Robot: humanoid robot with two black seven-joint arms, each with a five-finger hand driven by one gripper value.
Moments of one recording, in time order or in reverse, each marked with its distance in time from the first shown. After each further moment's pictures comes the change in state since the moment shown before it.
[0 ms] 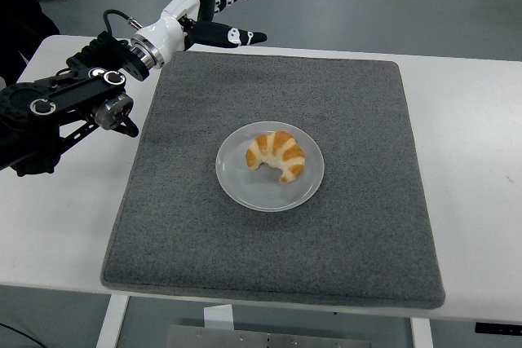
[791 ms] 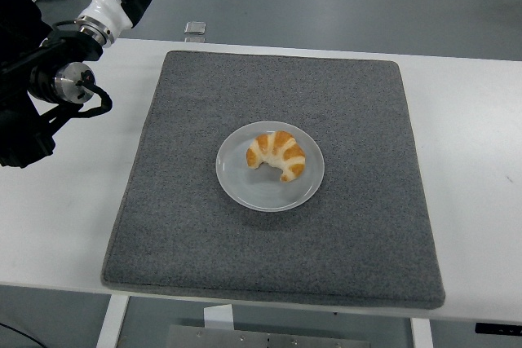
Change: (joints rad) left arm 0.028 -0.045 -0.057 0.262 -0.429 -0.172 0.009; right arm 0.001 0.000 0.000 0.001 0.002 0.000 0.000
